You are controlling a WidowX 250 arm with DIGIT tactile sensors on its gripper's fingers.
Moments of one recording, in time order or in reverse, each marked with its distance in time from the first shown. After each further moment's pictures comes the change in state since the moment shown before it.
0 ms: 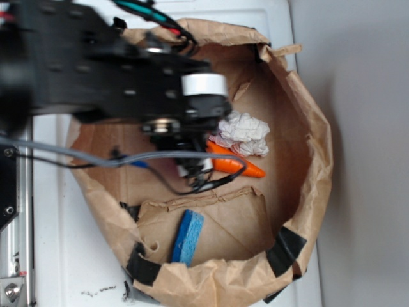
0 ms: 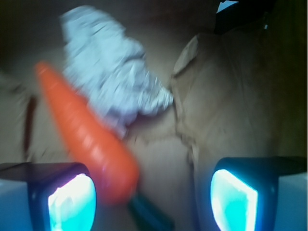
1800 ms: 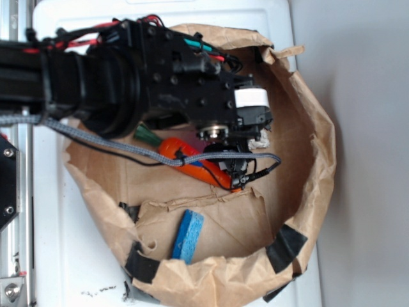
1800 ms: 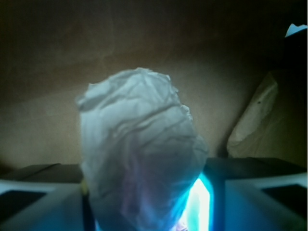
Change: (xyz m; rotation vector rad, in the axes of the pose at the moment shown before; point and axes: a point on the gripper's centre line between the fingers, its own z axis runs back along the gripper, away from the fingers) arm 0.022 -0.019 -0.031 -0.078 -0.048 -0.035
